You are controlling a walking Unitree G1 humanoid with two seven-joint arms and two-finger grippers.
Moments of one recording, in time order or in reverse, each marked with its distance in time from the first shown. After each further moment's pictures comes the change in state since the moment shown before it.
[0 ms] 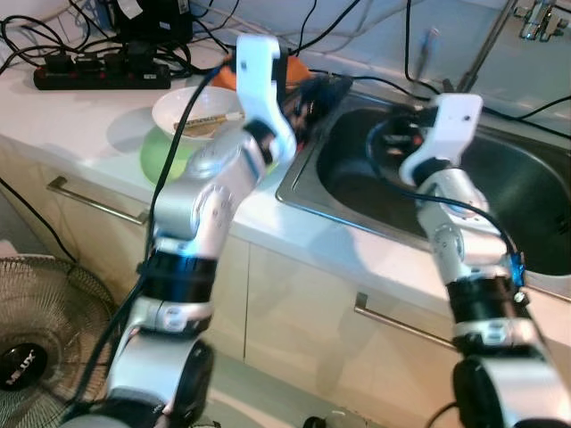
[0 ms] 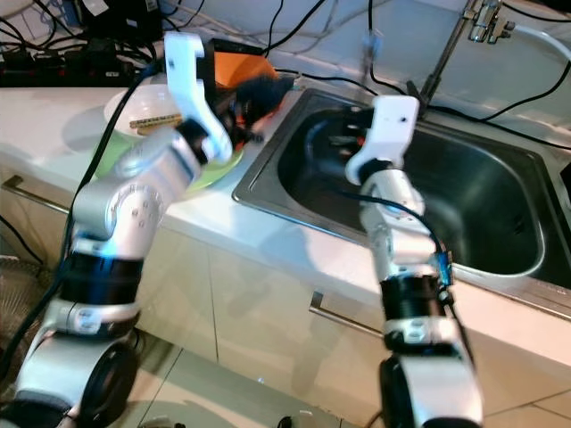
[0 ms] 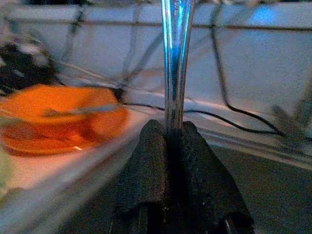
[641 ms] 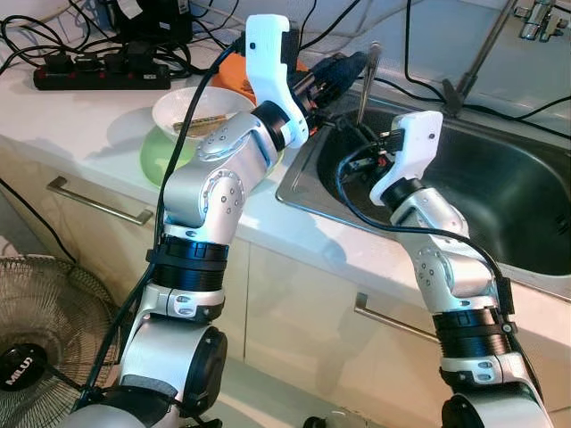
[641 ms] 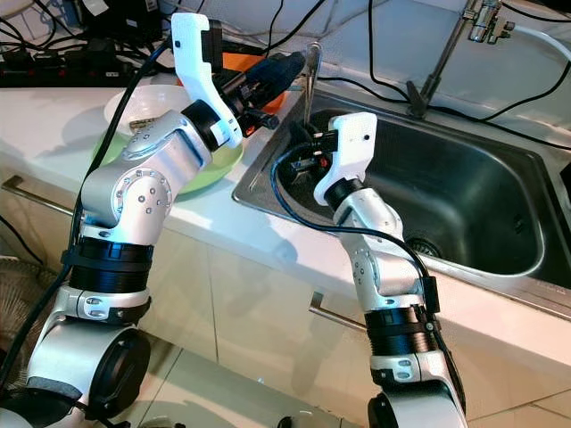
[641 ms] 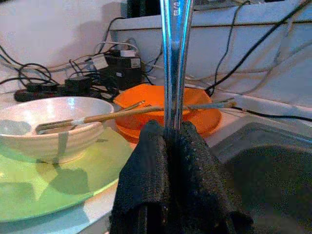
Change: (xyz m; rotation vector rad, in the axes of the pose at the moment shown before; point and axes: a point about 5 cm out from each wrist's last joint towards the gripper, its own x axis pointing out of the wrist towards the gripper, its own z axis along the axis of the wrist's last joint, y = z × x) left arm 0.017 -0.011 0.024 -0.064 -0.108 -0.034; right arm -0.029 0.055 0.003 0.116 -0.031 0.352
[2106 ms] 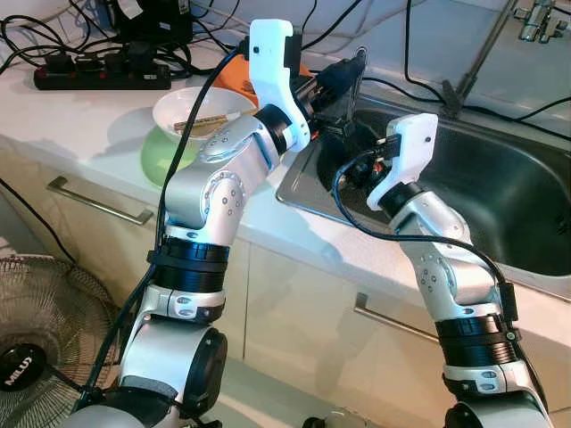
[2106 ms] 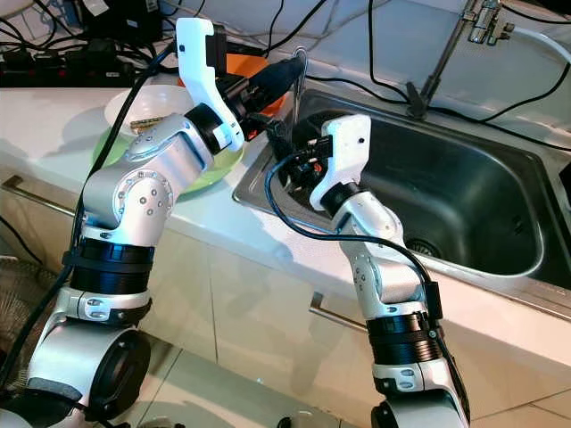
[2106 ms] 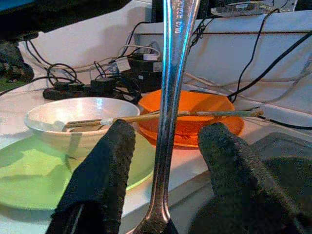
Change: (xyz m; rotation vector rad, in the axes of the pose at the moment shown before) left arm 0.001 -0.002 -0.005 -0.010 0.032 -0.013; right arm -0.006 0.011 0.004 -0.008 -0.014 0.097
